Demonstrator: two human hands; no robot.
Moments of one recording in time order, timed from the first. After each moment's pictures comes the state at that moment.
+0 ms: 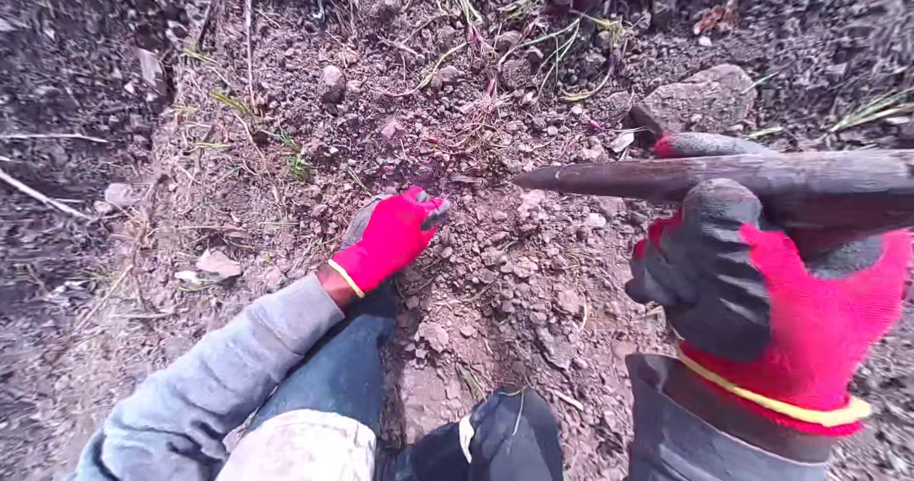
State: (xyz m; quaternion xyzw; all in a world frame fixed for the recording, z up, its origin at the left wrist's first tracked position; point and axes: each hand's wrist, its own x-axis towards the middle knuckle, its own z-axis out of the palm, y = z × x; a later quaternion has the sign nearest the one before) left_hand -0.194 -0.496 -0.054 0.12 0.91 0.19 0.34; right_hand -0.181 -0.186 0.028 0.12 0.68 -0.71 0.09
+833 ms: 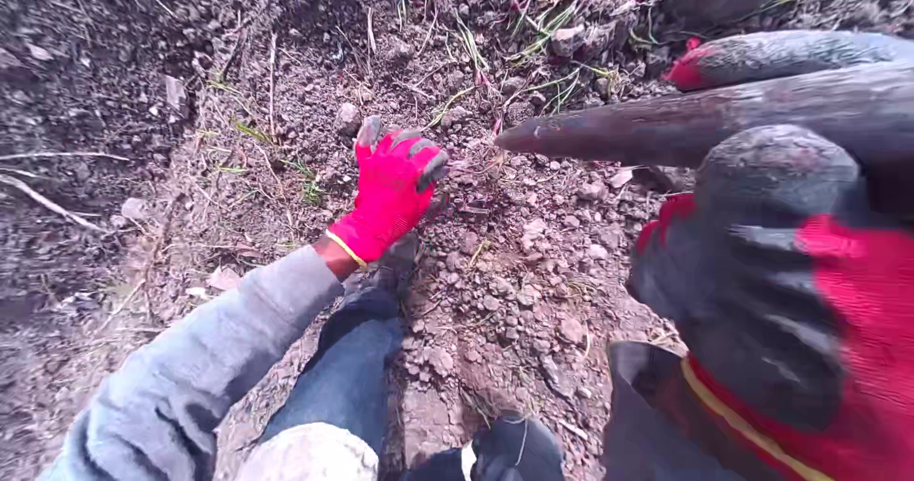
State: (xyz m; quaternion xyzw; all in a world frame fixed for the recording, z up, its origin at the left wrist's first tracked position) left_hand -0.278 -0.501 -0.044 0.21 0.97 0.14 0.07; right_hand -0.234 -0.222 0.073 0.03 0.77 -0.63 0.07
